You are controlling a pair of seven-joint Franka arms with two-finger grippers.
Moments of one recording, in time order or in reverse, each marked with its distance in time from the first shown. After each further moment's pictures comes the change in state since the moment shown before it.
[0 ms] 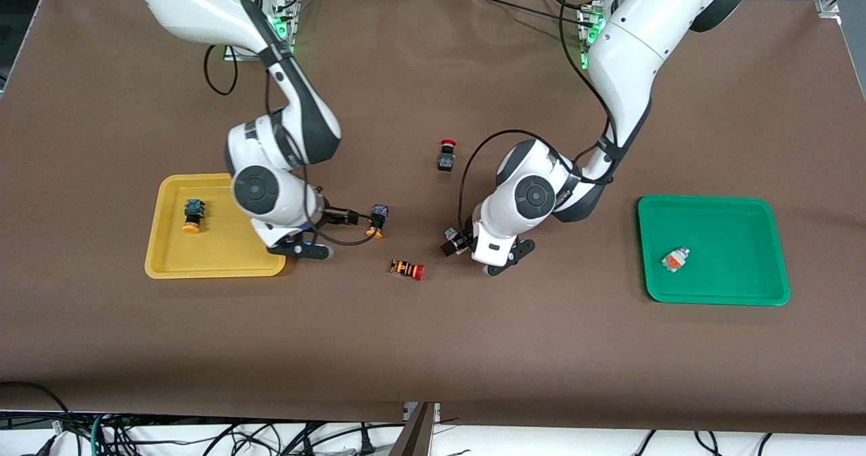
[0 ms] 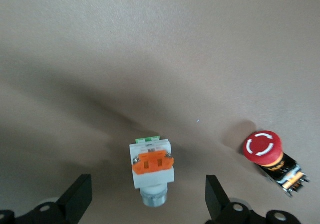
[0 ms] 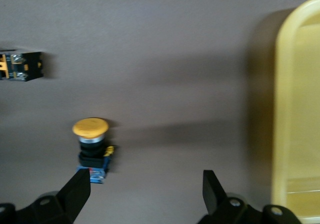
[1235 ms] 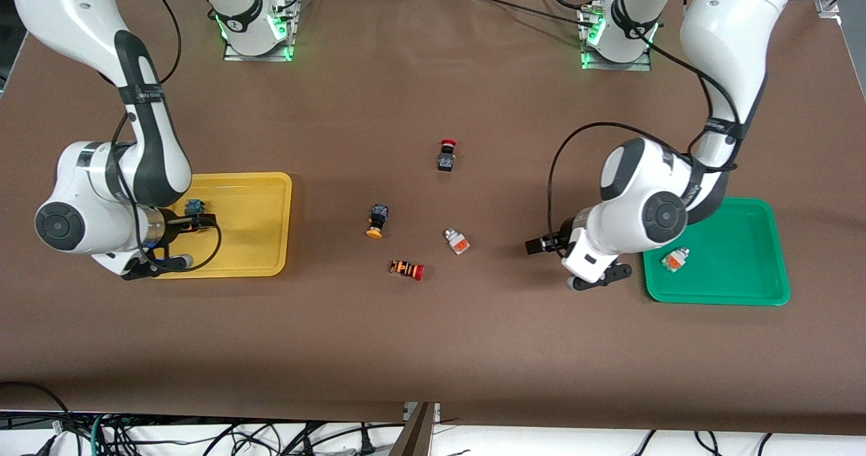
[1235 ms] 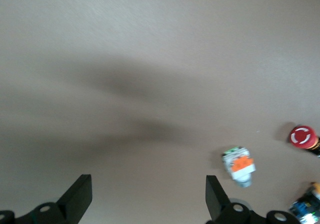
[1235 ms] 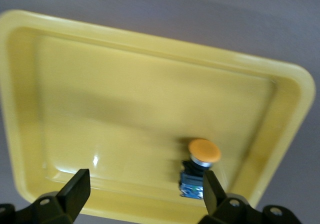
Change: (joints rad) left arm 0.279 -0.197 -0.059 -0.059 -0.002 -0.304 0.423; right arm -0.361 -0.045 -0.082 -0.018 -0.113 -0.168 -0.739
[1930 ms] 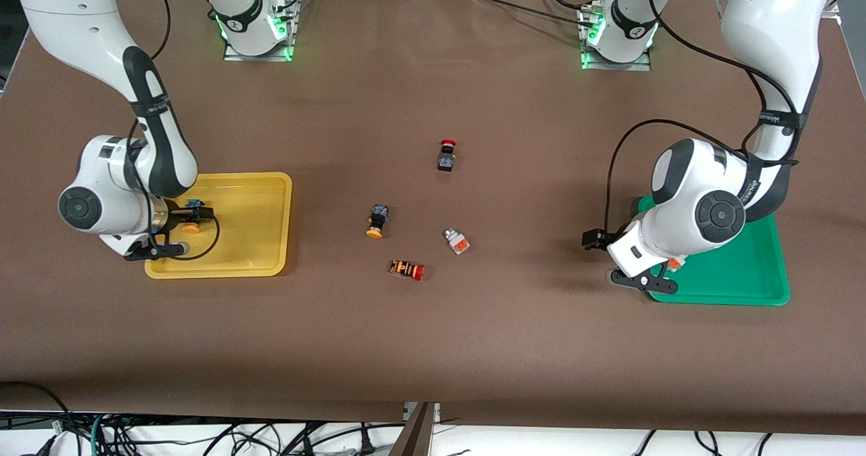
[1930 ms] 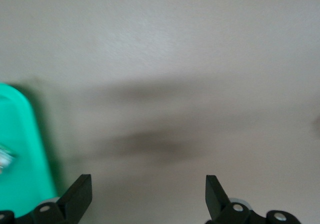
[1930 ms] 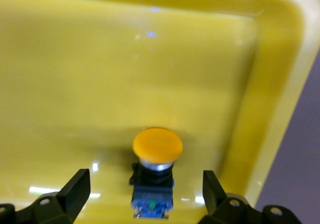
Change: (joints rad) left arm 0.160 -0.088 0.003 -0.121 0.119 -0.009 0.500; right arm -0.008 0.003 -0.099 -0.193 -0.002 0.181 -0.008
